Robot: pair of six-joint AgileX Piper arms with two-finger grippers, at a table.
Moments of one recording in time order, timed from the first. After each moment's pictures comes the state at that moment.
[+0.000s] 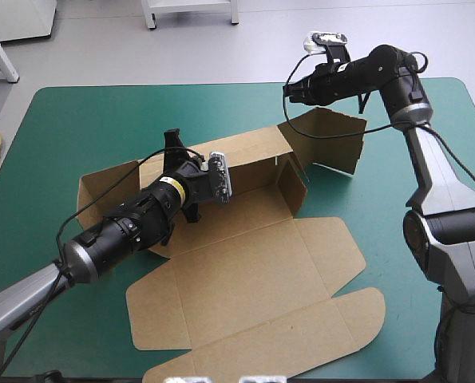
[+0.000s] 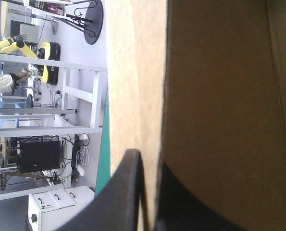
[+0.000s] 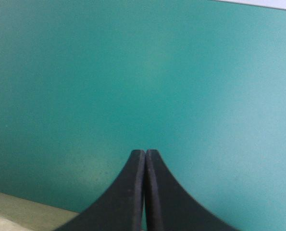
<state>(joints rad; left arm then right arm) -0.71 1.42 -1.05 0.84 0.44 0.24 0.18 2.12 -2.28 0.56 1.10 -0.24</state>
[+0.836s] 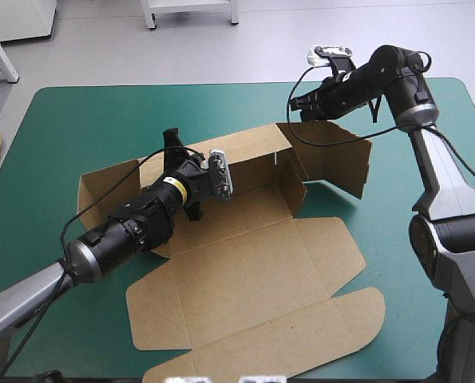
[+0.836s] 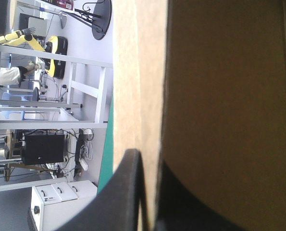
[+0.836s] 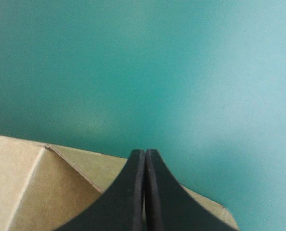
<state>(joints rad) -0.71 1.43 -1.05 0.96 0.44 0.10 0.18 2.05 -2.21 0.46 1.24 -0.15</state>
